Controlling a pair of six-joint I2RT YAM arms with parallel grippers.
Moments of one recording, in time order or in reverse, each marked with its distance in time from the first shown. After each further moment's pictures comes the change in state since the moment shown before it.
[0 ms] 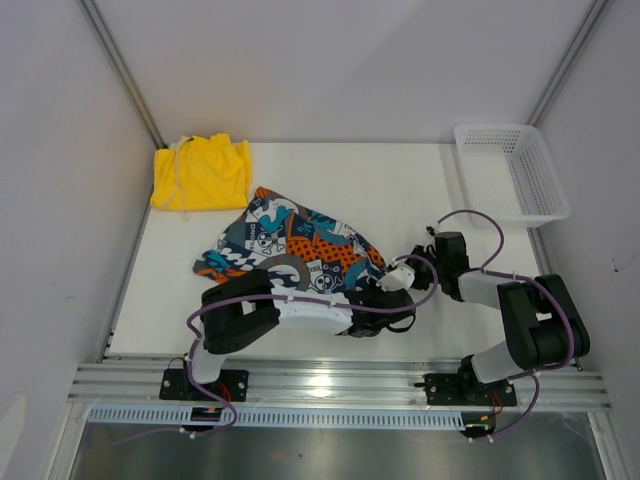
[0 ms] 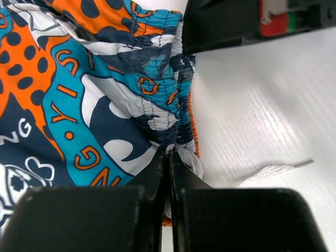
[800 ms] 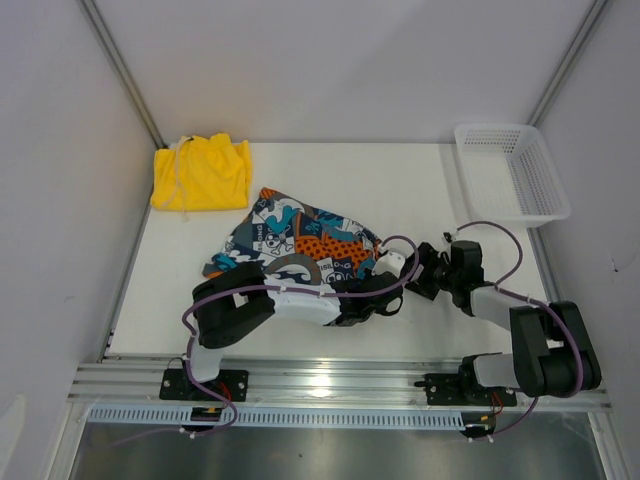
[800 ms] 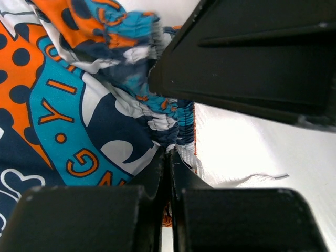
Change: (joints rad) left arm 0.085 -0.040 -0.113 0.296 0.220 -0.069; right arm -0.089 -0.150 -0.114 0.047 -0.057 0.092
